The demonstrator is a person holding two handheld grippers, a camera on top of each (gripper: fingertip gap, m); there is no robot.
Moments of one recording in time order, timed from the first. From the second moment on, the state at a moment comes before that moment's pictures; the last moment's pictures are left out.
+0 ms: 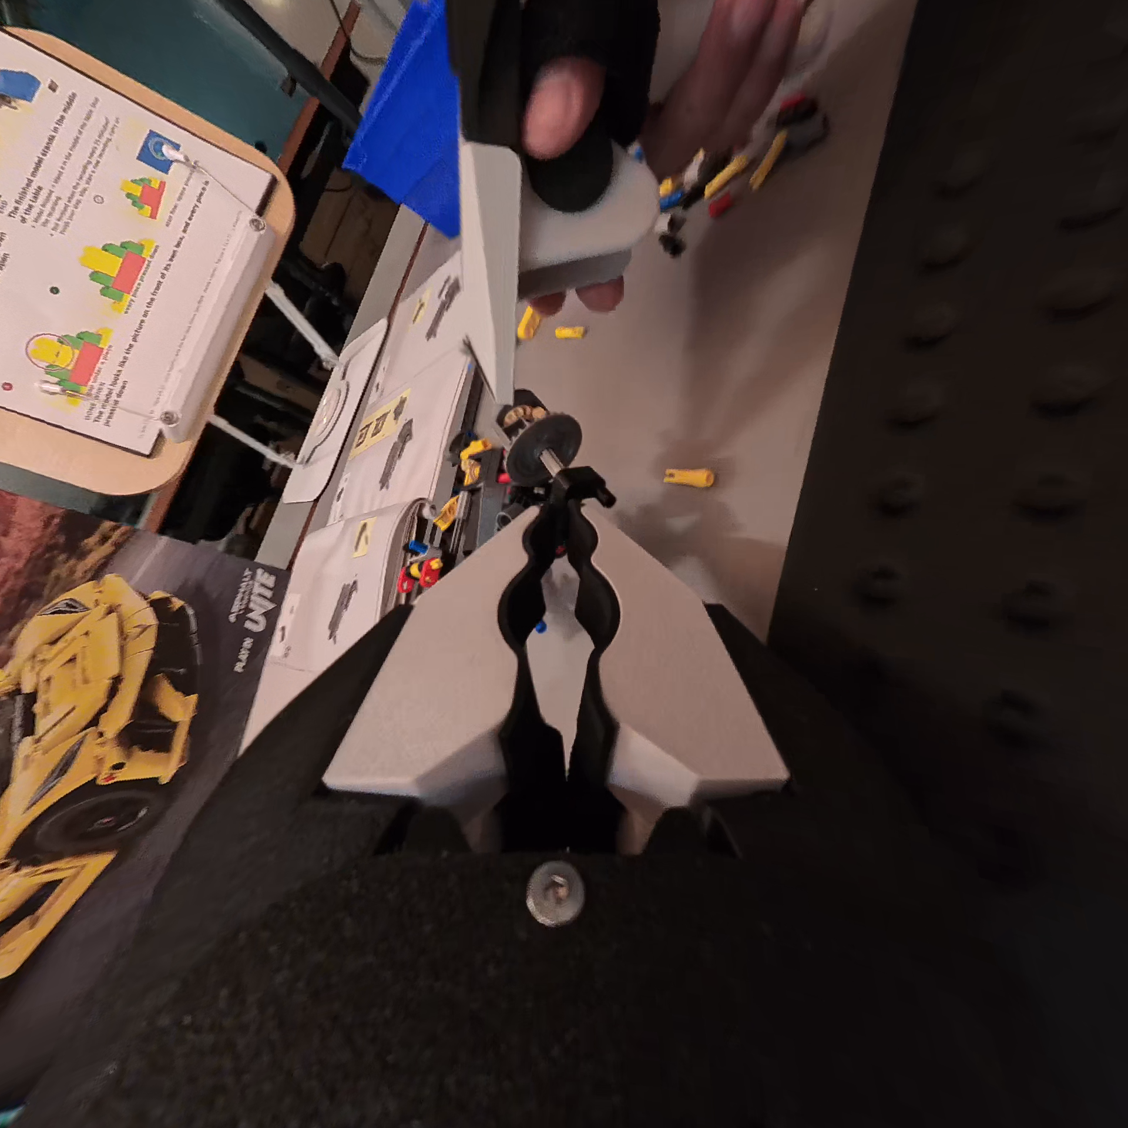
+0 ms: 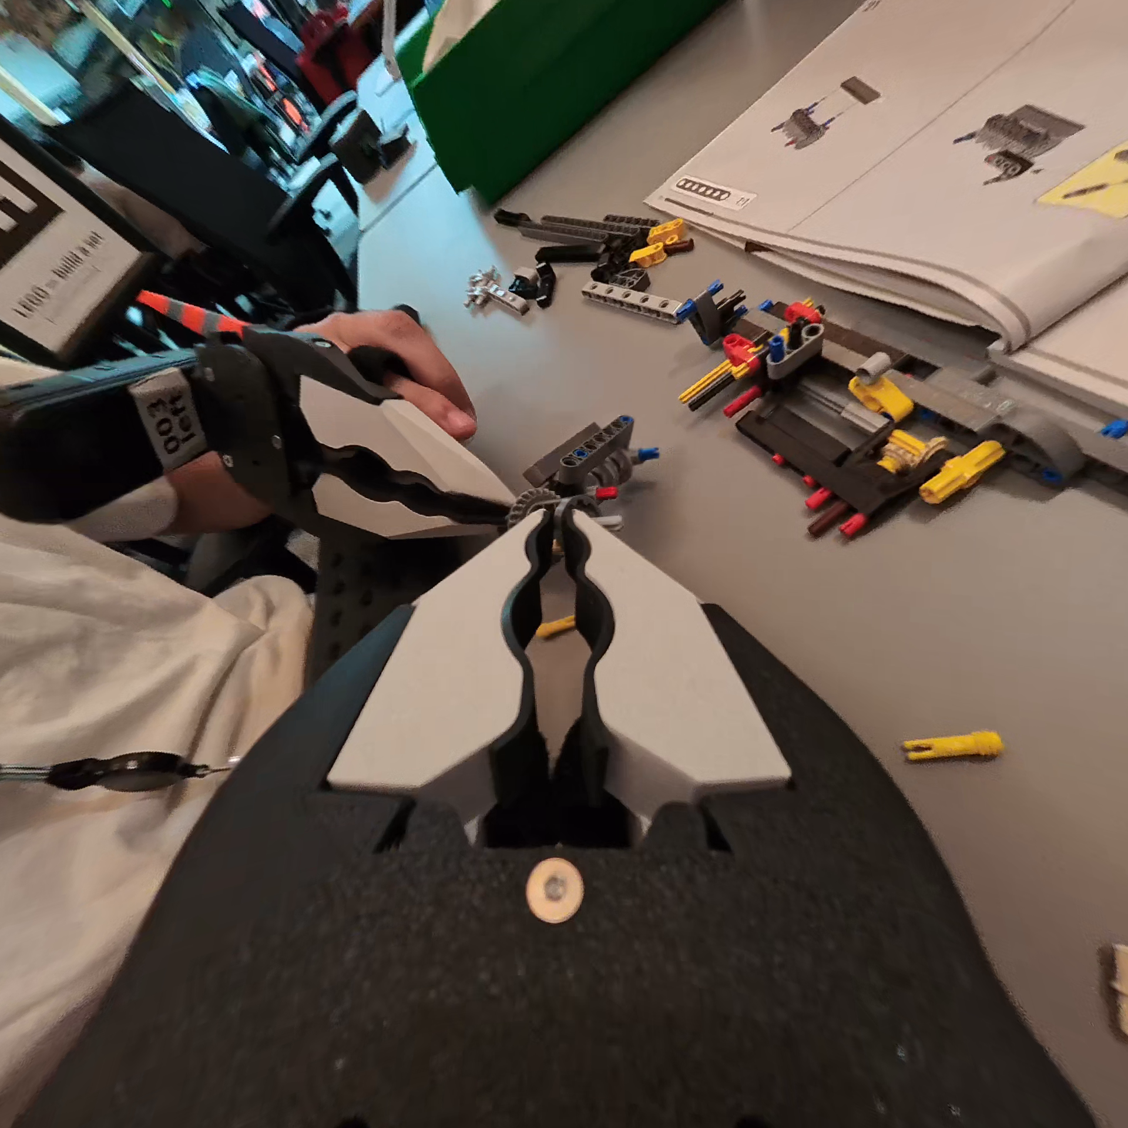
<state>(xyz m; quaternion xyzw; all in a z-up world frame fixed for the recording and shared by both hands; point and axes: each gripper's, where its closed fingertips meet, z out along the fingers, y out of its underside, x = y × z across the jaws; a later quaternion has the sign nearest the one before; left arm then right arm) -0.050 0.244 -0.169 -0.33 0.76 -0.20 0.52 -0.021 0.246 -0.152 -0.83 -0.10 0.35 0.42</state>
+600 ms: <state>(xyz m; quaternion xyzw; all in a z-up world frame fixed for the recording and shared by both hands) -0.054 0.250 -0.176 -0.36 0.76 -0.23 0.48 -0.023 0.246 -0.199 -0.88 -0.05 0.34 0.32</state>
